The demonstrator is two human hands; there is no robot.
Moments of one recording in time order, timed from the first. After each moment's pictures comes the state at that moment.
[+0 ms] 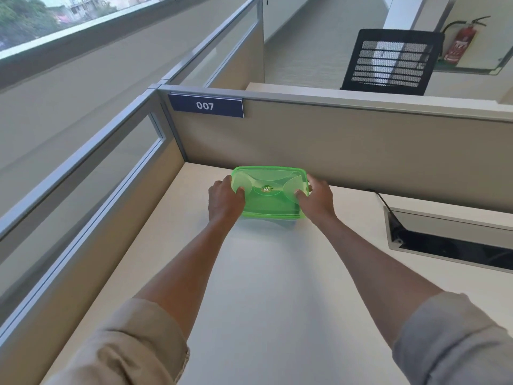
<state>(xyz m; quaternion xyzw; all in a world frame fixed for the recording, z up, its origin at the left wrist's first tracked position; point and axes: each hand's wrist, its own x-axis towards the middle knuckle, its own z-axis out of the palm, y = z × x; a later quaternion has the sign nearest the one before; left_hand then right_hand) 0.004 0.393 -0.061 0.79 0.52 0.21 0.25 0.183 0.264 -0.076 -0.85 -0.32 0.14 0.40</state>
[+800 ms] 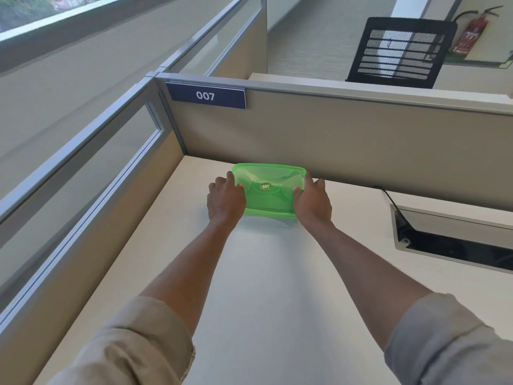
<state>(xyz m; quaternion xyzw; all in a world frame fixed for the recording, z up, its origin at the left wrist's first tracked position) 0.009 0.400 -0.083 0.82 0.52 0.15 0.16 0.161 0.278 -0.087 -0.91 -0.32 0.07 0.27</state>
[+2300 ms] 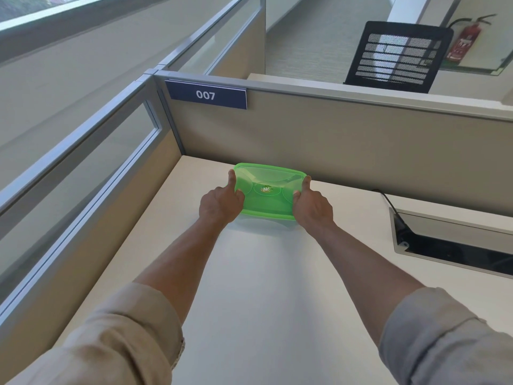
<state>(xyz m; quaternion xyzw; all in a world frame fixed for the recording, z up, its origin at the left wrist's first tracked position) -0.004 0.416 -0.082 0.88 0.47 0.02 0.08 0.159 0.279 -0.082 -0.92 -0.36 0.09 0.13</state>
